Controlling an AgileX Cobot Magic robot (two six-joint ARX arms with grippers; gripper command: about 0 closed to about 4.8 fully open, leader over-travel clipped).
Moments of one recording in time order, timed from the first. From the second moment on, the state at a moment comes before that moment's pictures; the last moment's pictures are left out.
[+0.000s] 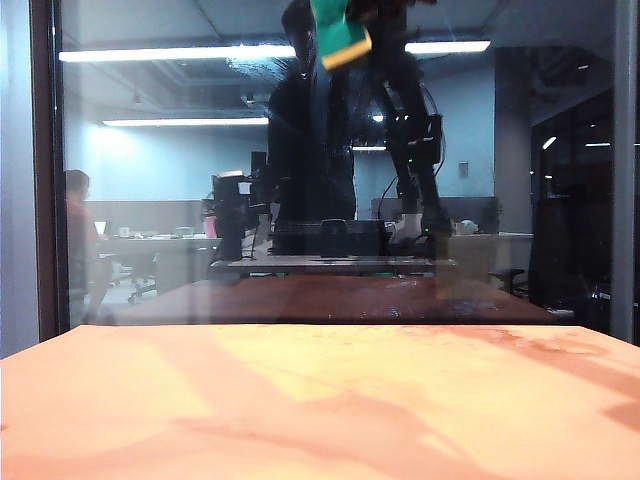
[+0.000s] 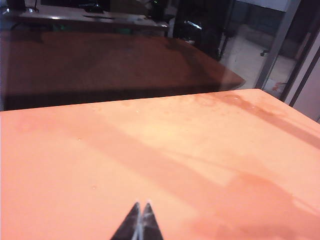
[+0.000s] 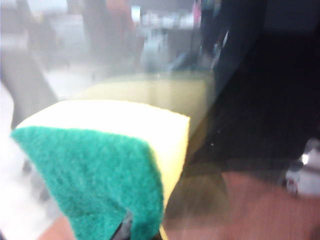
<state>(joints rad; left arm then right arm) -0.03 0.00 0.01 -0.11 0.47 -0.06 0.40 2.36 2.80 -0.47 -0.07 0.01</state>
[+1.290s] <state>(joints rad) -0.03 0.00 0.01 -0.11 0.47 -0.06 0.40 2.38 2.80 -0.59 -0.03 -0.01</state>
